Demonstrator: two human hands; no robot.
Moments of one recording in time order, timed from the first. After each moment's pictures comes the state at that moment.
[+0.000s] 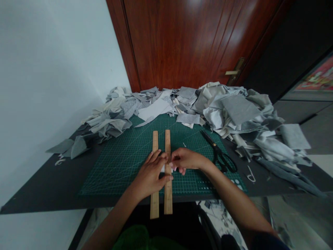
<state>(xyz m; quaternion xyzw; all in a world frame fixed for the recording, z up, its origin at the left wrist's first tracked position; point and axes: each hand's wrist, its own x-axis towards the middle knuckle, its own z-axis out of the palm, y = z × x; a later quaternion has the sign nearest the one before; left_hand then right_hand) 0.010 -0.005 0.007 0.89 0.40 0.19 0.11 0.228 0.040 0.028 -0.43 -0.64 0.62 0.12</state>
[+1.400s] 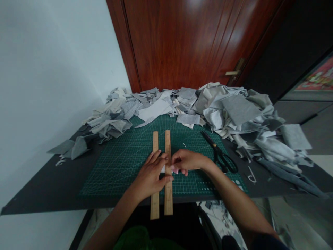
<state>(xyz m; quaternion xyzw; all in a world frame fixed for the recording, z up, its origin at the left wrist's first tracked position) 0.009 -0.005 0.008 0.89 0.40 0.18 0.11 0.231 0.041 0.033 -0.41 -0.67 0.61 0.10</state>
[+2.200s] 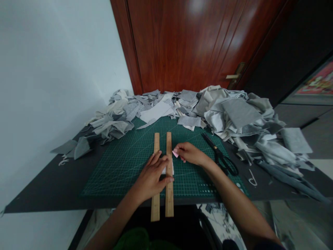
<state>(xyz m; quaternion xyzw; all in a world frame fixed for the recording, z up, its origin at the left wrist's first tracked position) 0.004 -0.009 0.005 0.89 0.40 0.20 0.12 0.238 0.059 0.027 -0.45 -0.69 0.49 0.27</state>
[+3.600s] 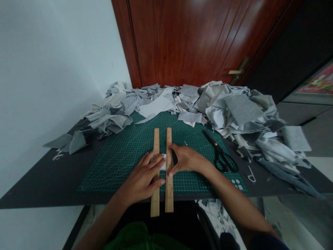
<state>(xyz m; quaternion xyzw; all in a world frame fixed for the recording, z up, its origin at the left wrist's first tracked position) -0.028 -0.021 0.008 0.91 0.36 0.17 0.12 0.220 0.032 0.045 -0.47 -0.85 0.24 0.07</state>
